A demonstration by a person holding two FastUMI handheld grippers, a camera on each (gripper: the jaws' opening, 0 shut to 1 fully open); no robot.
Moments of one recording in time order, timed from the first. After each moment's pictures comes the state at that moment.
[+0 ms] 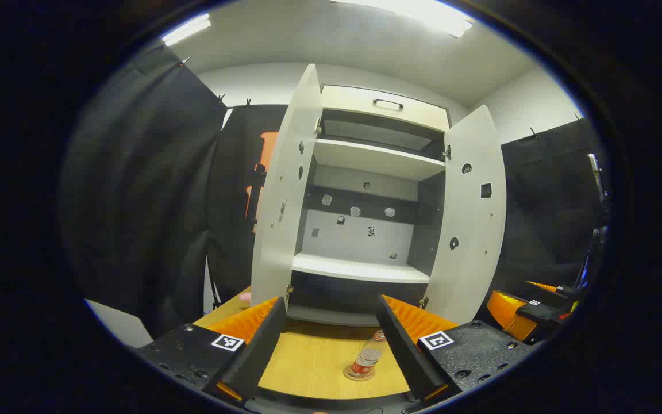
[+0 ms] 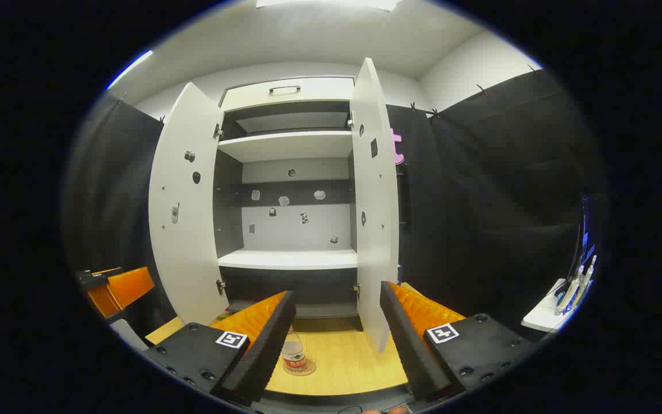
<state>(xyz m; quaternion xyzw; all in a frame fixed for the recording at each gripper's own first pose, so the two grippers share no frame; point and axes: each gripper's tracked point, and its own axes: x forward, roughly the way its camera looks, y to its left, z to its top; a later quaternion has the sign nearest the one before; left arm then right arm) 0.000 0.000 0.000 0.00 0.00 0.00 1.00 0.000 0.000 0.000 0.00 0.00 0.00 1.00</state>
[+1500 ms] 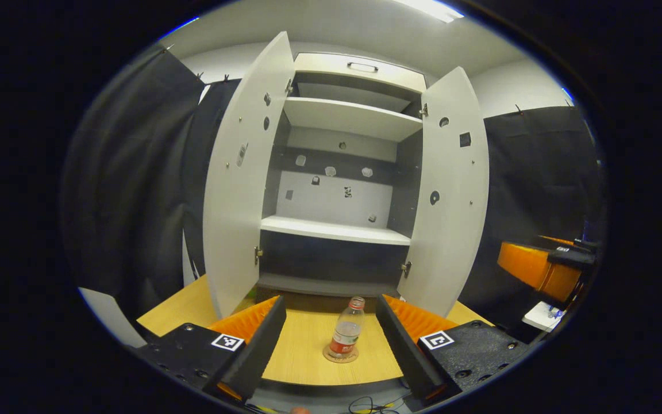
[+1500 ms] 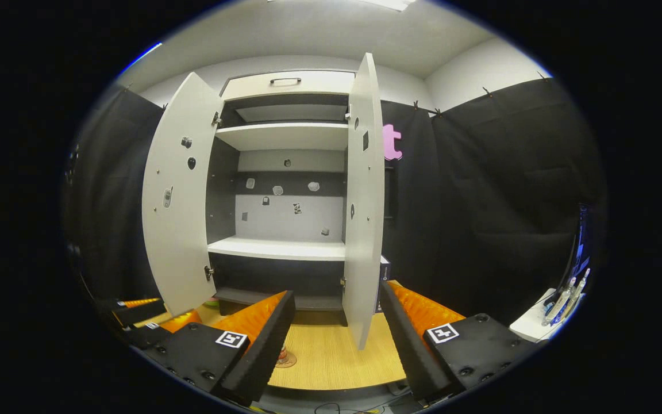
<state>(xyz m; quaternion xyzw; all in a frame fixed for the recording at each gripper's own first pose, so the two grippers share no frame) 0.026 -0.061 -0.111 0.01 0.08 -0.06 0.99 0.001 -0.027 -0.007 -0.03 0.02 -0.01 1.00</state>
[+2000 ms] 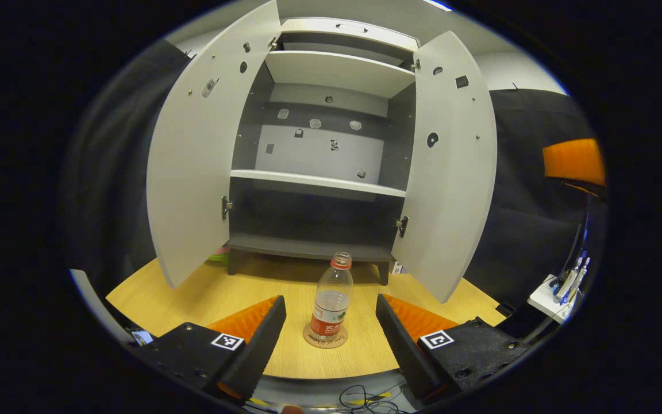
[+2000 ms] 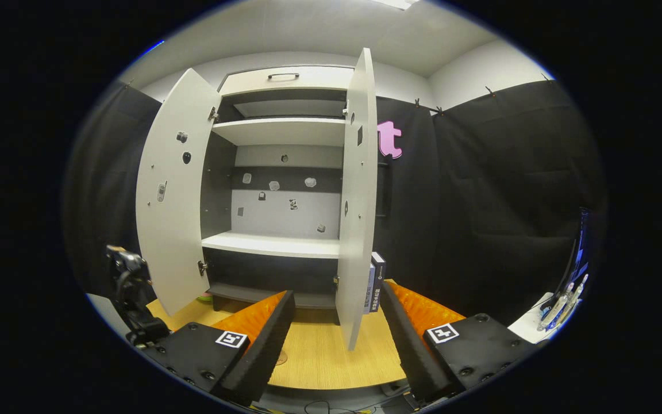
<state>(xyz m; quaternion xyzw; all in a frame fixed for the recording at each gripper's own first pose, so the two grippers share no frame) 0.075 -0.091 -0.221 0.02 0.15 -0.08 0.99 0.013 -0.048 -0.007 -0.04 0.03 -0.01 1.00</state>
